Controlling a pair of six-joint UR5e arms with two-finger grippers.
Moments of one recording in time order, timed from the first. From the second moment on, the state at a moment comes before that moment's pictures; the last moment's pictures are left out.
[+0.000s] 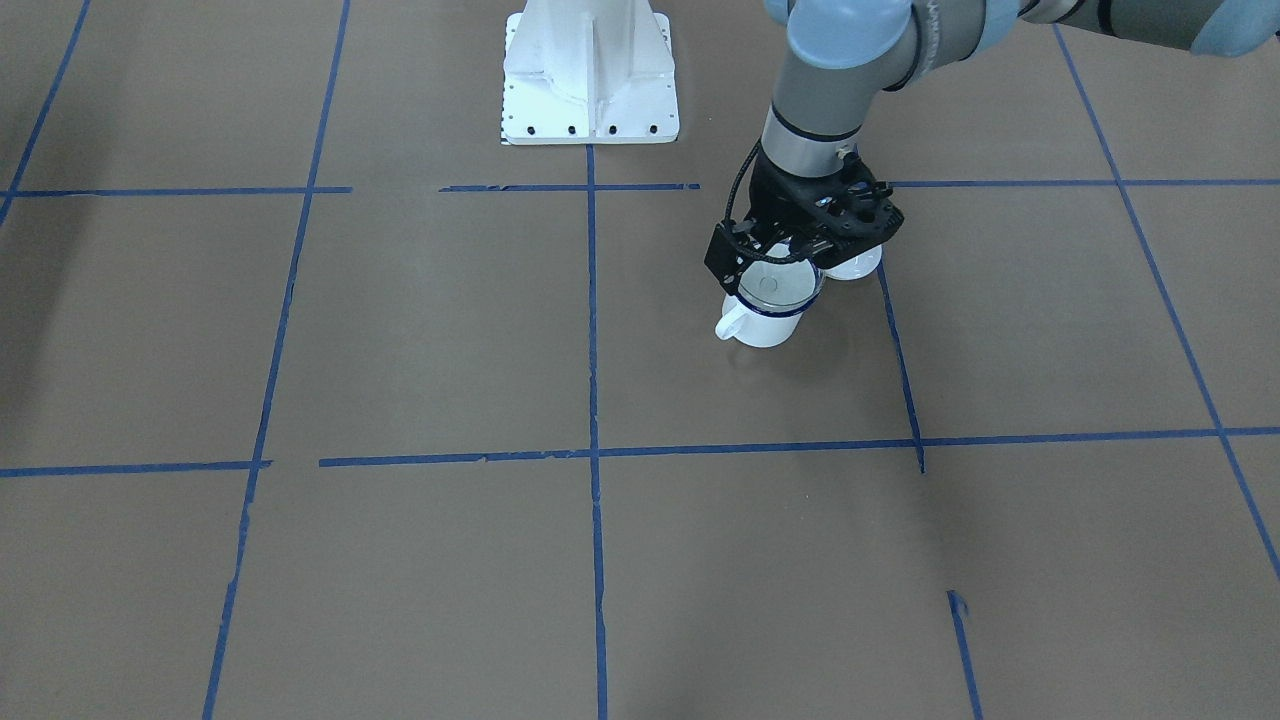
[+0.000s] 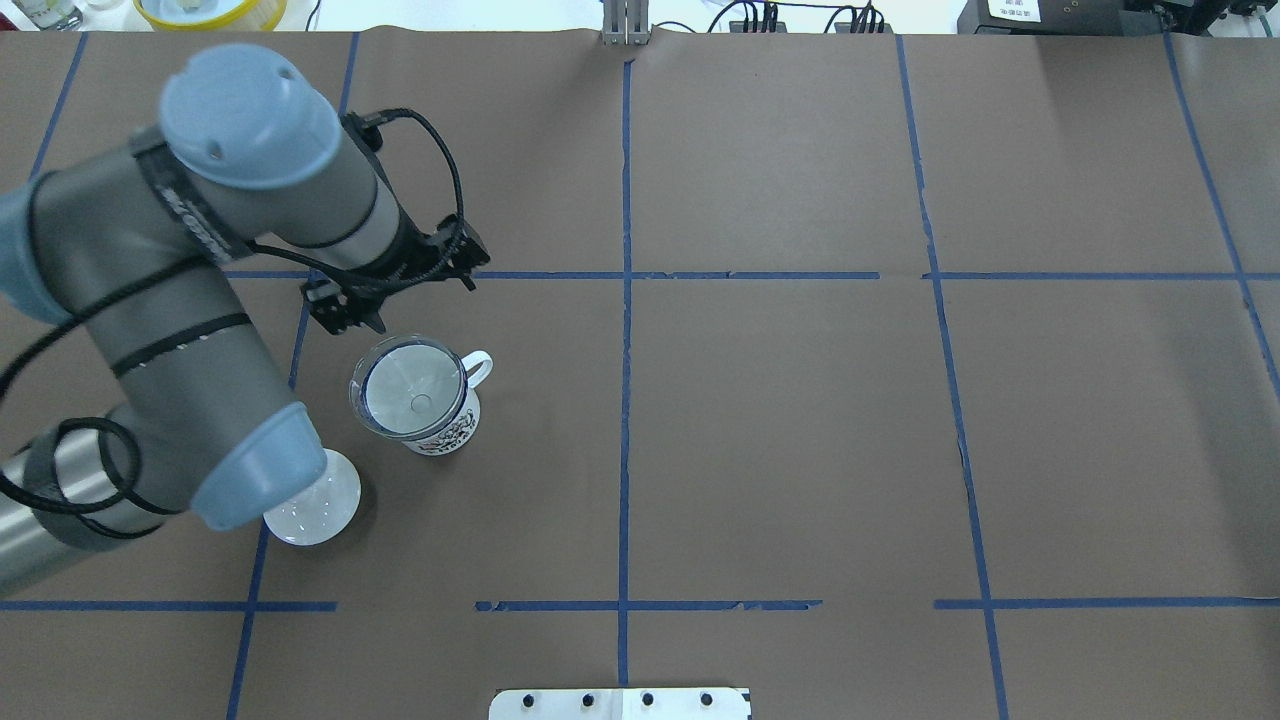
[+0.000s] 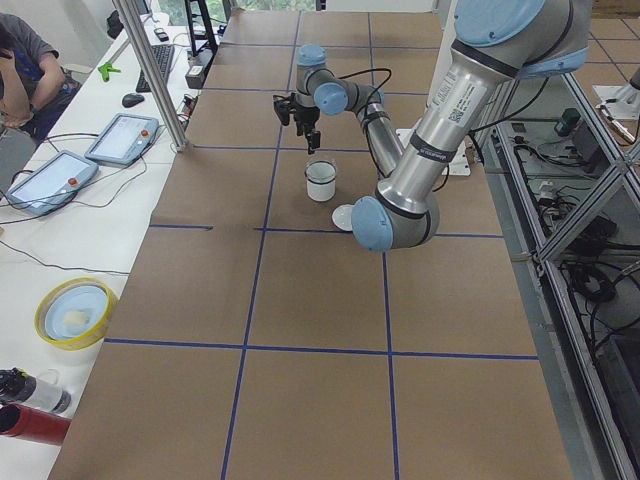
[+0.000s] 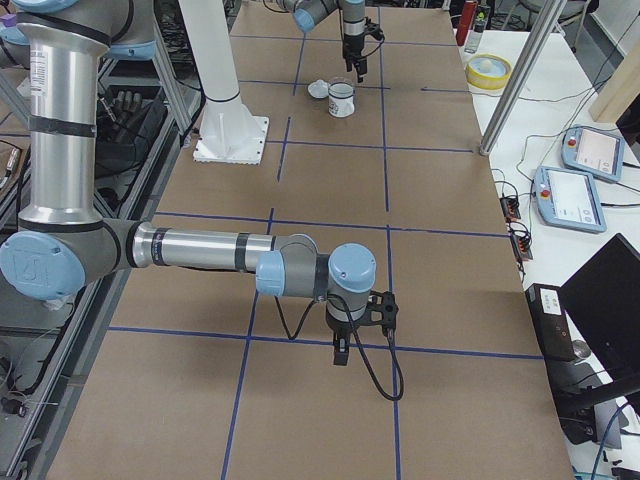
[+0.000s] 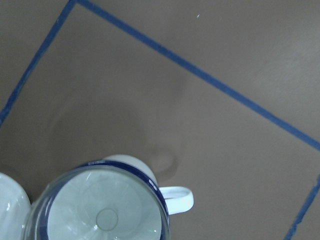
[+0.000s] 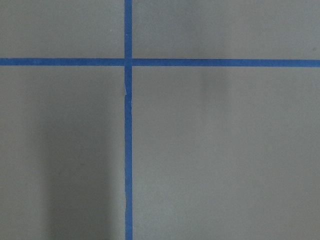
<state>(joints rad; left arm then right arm) -0.74 -2.14 -1.94 -1.40 -1.97 -1.48 1.57 -1.68 1.66 -1.57 2.29 0.01</state>
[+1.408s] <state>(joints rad) -1.63 -1.57 -1.73 -1.42 -2.24 0.13 1.57 -1.68 1.66 -1.57 2.29 0.01</state>
